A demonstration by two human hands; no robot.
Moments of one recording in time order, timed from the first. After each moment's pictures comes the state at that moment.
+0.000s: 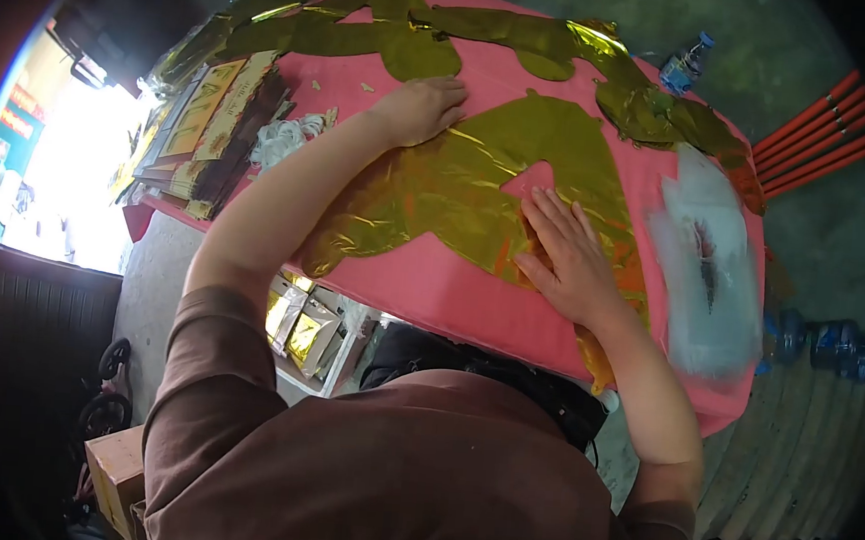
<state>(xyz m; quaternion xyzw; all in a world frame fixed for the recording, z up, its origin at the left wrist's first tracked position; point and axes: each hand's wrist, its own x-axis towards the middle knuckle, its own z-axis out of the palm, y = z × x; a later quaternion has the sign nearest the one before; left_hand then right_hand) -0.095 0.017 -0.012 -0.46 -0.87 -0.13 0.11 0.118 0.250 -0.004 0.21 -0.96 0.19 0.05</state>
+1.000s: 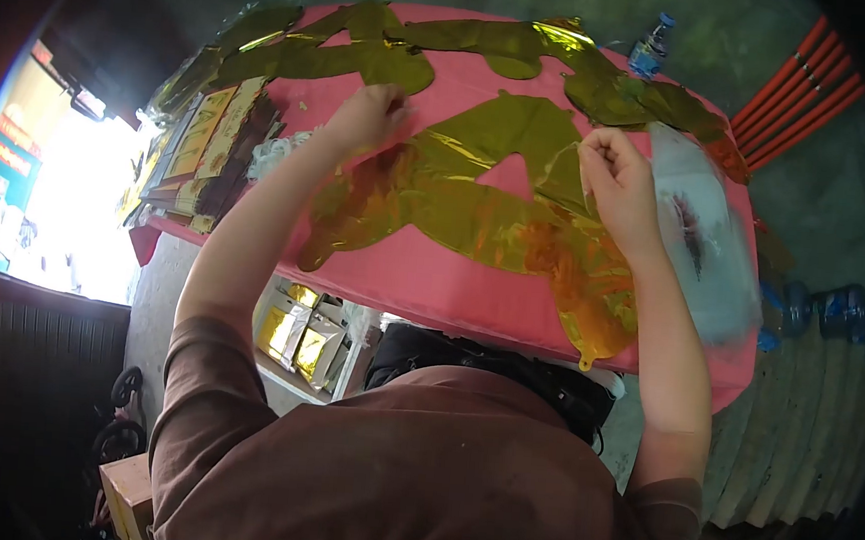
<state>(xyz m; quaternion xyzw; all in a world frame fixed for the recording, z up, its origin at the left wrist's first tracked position) -0.057 -0.001 0.030 -0.26 -0.94 -0.24 0.04 0.088 0.284 0.047 0.08 -0.80 0.57 0.16</state>
